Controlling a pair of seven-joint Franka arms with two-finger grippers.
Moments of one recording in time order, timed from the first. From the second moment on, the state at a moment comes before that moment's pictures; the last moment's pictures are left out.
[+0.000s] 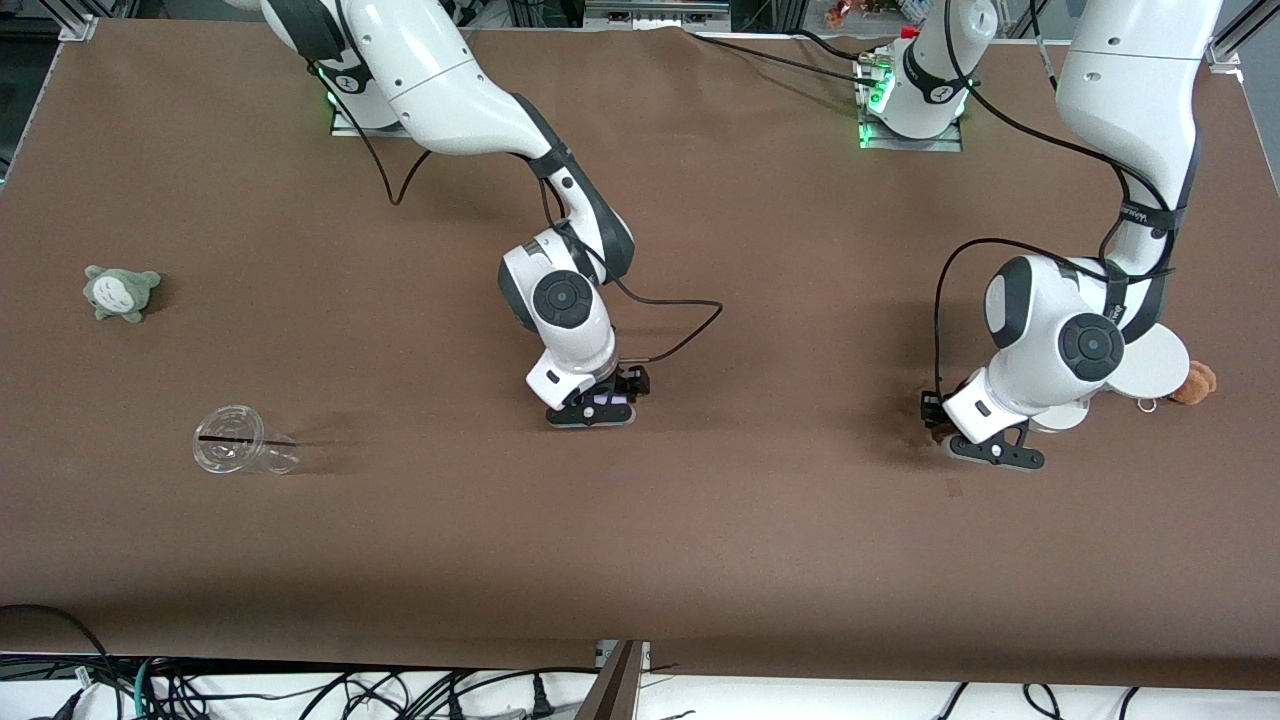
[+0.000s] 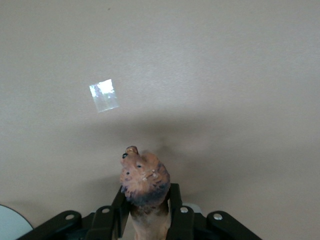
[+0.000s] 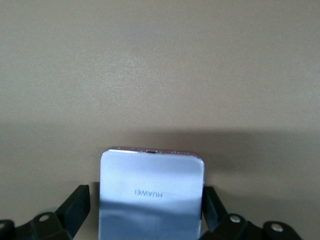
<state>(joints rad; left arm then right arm) -0.07 0.55 0.01 -1.85 -0.04 2.40 0.13 0.76 0.93 -0.13 -1.37 0.15 2.42 0.55</state>
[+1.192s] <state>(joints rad) -0.01 0.64 -0.03 -1.71 -0.04 2.41 0.20 0.56 0.88 -0.24 -1.34 0.14 2.29 0.27</state>
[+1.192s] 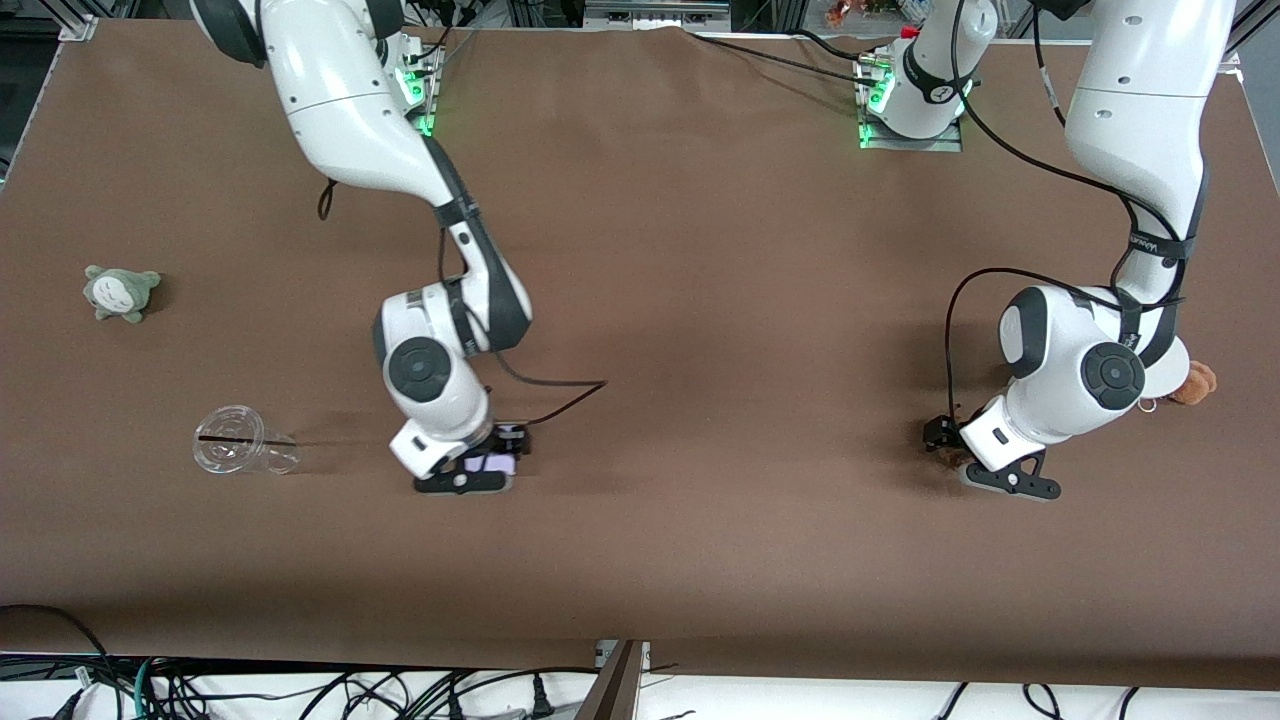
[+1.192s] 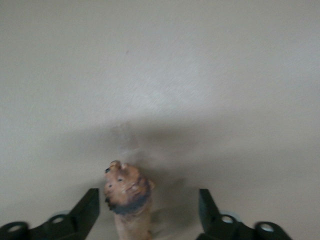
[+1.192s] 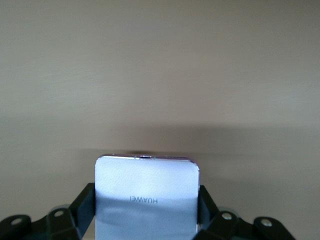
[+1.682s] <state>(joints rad) -0.01 0.56 -0.04 -1.69 -0.04 2.40 0.21 0.42 0.88 -0.31 -1.37 0.14 2.25 -0.01</state>
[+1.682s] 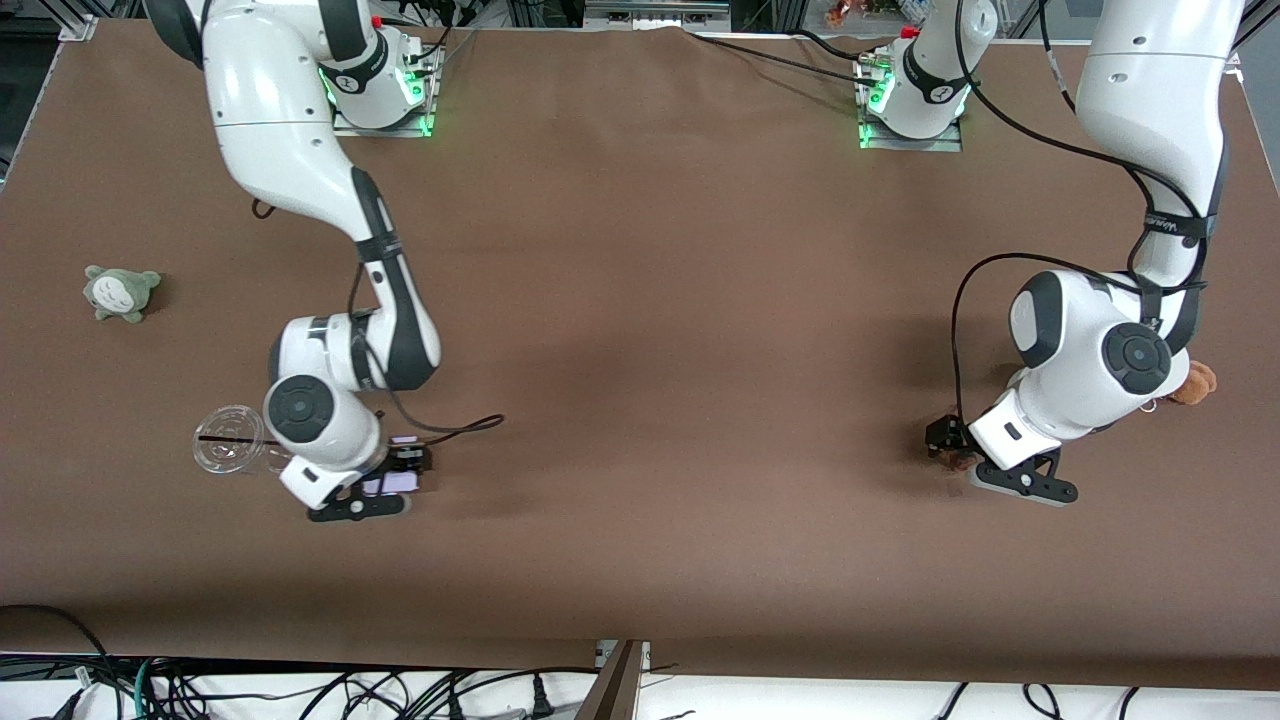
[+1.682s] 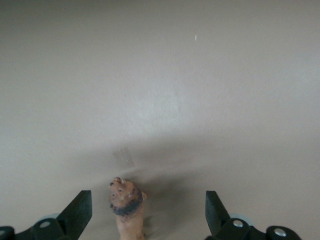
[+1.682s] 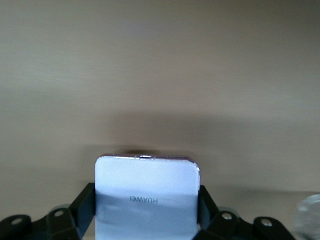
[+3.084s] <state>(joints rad) 0.10 0.01 -0.04 -1.46 -0.04 1.55 0.22 0.36 0.83 -0.30 -1.35 0.14 2.25 -0.17</state>
